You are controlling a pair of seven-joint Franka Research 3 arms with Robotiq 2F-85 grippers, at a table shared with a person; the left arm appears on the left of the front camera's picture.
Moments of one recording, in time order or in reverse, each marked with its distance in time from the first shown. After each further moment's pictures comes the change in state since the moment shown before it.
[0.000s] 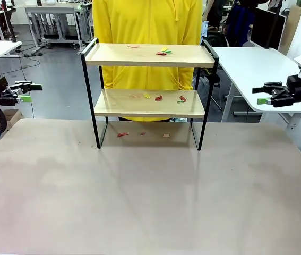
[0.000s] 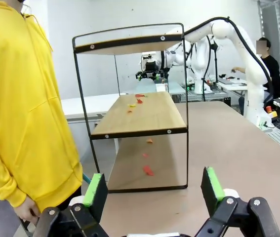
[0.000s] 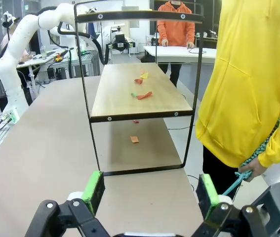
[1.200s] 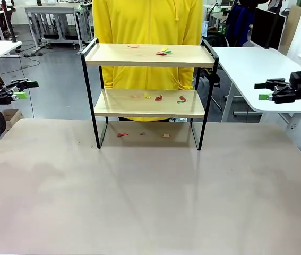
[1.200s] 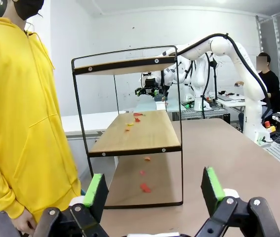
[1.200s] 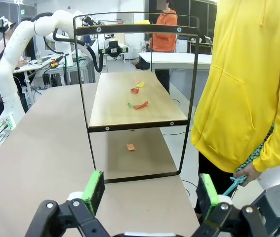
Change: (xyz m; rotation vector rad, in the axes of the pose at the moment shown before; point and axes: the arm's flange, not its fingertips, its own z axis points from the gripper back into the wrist) left arm 0.005 -0.011 0.000 -0.005 -0.088 -0.003; right arm 0.010 0.005 0.004 -0.027 -0.030 0.005
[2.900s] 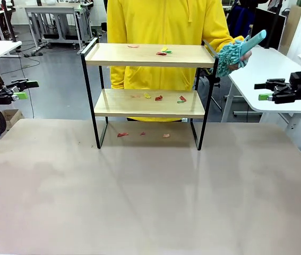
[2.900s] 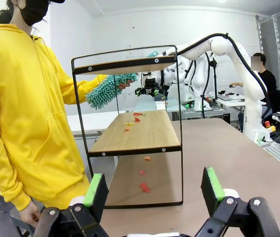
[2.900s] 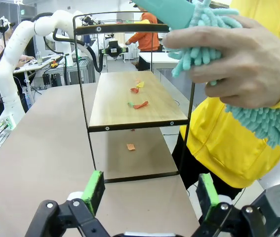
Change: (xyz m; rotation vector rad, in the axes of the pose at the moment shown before) left arm 0.000 0.000 0.000 0.000 0.001 0.000; right arm 0.000 0.000 0.000 0.000 0.000 0.000
